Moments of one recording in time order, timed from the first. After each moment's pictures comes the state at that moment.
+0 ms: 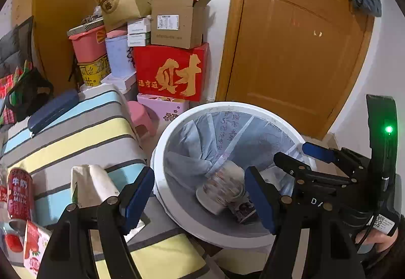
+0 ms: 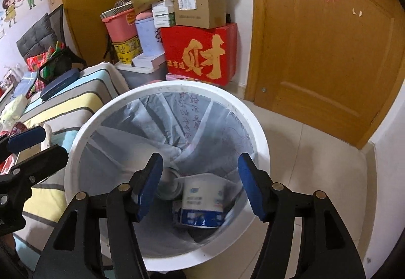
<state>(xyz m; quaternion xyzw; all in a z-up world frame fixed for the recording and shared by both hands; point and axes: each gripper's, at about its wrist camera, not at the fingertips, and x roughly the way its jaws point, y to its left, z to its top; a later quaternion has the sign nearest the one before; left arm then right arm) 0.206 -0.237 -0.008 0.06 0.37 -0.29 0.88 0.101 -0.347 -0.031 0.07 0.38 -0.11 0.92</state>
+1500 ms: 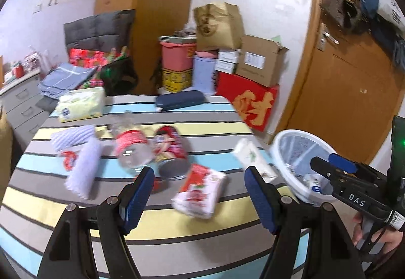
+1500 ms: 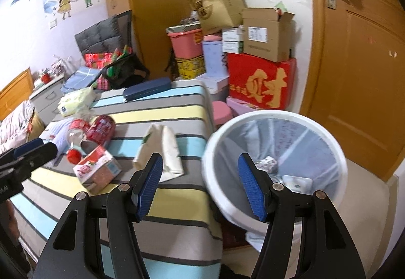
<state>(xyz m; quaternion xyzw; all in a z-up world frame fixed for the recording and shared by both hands) 0.138 -0.005 0.032 -0.03 0.31 -0.13 0.94 0.091 -0.218 0.003 0.04 0.31 0.02 0.95</state>
